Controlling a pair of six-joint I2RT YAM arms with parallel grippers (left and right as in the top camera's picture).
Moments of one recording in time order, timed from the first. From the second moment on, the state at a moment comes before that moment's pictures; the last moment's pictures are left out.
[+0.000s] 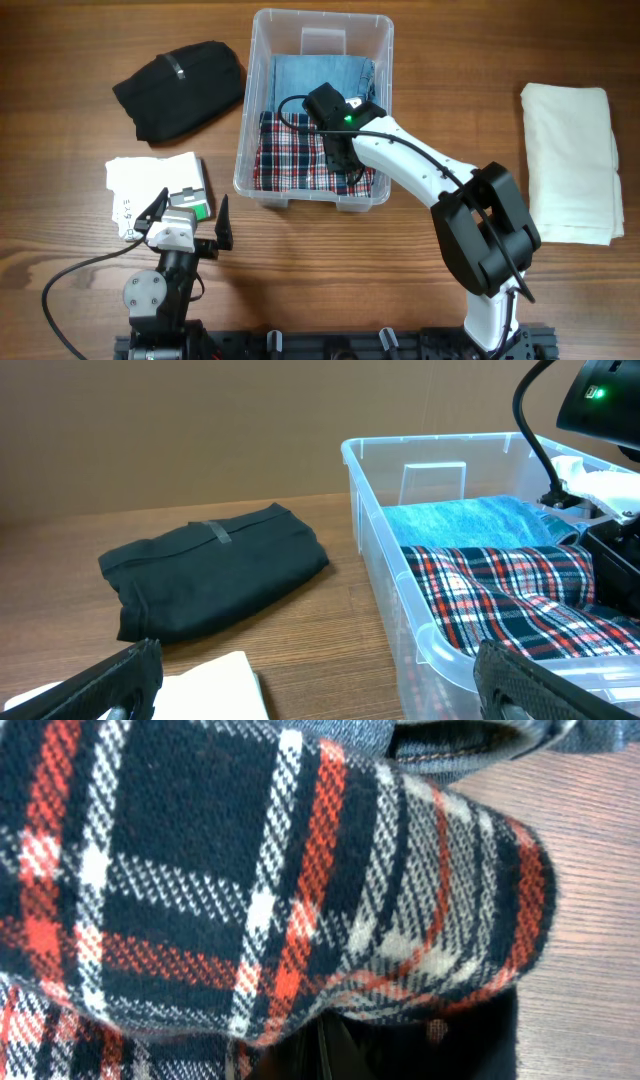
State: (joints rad) left arm 0.04 0.01 0.04 -0.13 0.16 0.04; right arm 0.63 2.04 1.47 -0.83 0.25 0.45
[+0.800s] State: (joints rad) left arm 0.04 0.01 0.04 -0.13 0.16 0.04; right arm 0.19 1.44 1.57 -1.10 0.18 0.44
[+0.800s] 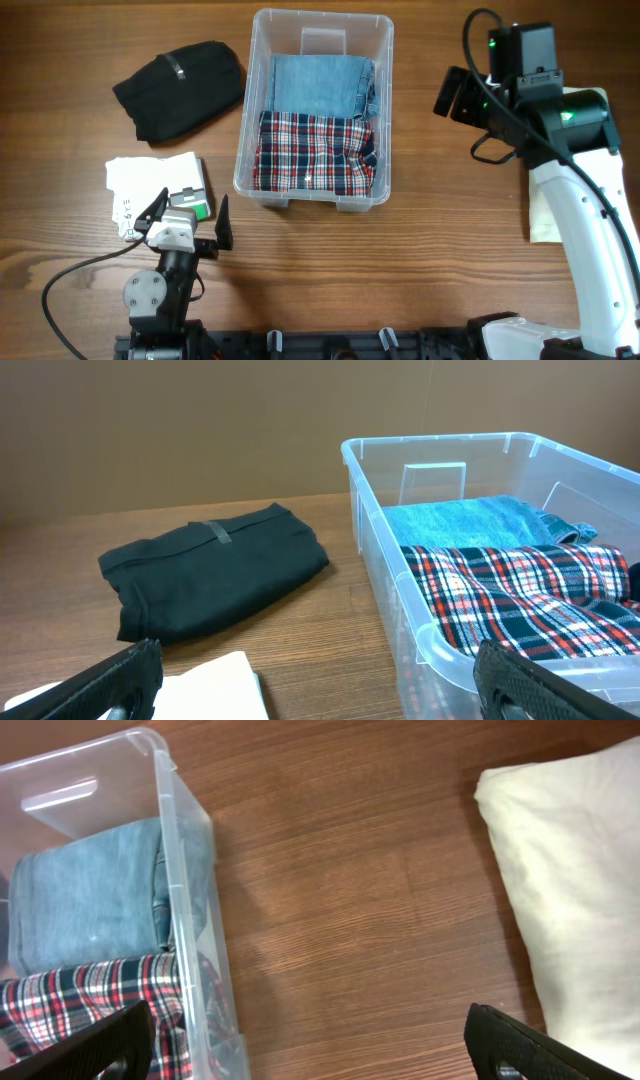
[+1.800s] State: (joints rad) left arm 0.04 0.23 0.76 -0.55 0.23 -0.17; right arm 0.19 1.44 1.57 -1.10 0.18 0.43
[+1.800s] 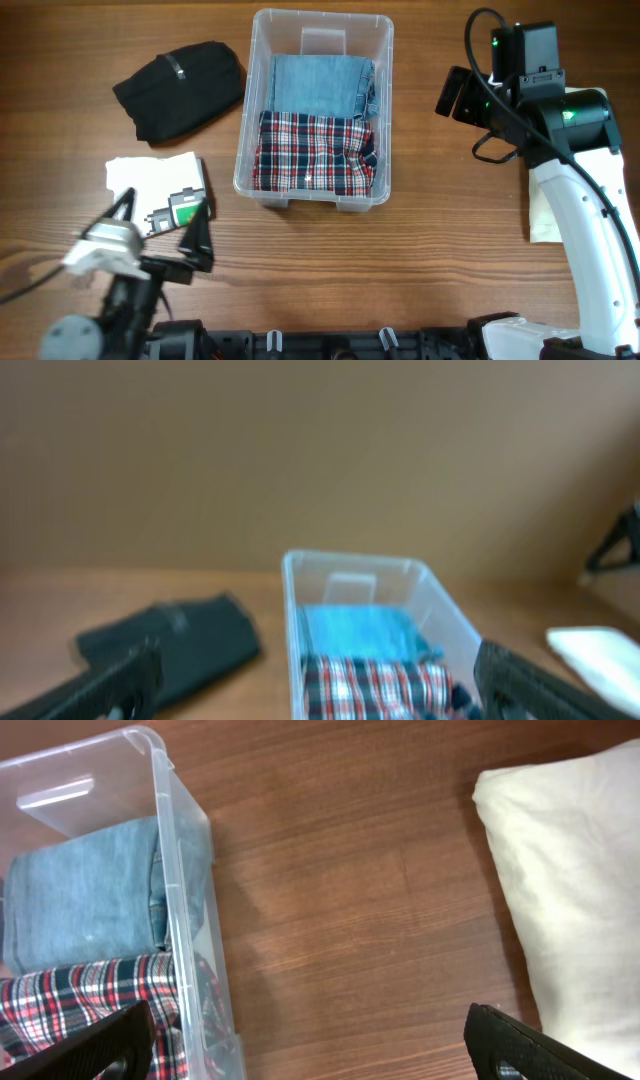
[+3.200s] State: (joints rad) left arm 0.32 2.01 1.92 -1.14 0.06 -0.40; right arm 0.19 1.44 1.57 -1.10 0.18 0.43
